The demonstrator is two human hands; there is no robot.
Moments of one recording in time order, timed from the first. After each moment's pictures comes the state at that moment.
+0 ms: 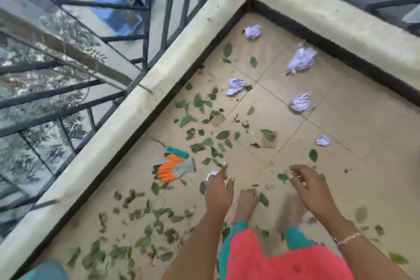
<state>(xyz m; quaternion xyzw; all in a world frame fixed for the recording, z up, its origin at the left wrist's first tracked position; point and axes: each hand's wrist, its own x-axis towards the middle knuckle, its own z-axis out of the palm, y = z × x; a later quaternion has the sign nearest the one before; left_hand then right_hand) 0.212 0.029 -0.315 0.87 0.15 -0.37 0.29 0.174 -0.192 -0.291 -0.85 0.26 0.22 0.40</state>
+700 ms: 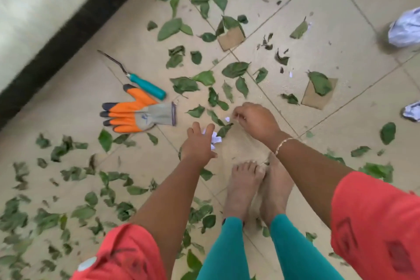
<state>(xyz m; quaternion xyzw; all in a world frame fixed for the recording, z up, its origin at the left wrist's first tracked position) 0.197 0.105 -0.648 0.89 -0.01 -0.44 0.04 0.254 -0.064 -0.661 -0.91 -0.09 0.33 0.23</state>
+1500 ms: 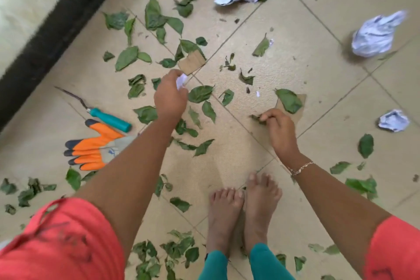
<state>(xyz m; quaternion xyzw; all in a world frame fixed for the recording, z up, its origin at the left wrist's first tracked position) 0.364 0.054 -0.664 0.94 0.14 -0.18 0.27 0.262 -0.167 -0.678 -0.81 0.28 0.18 0.49</state>
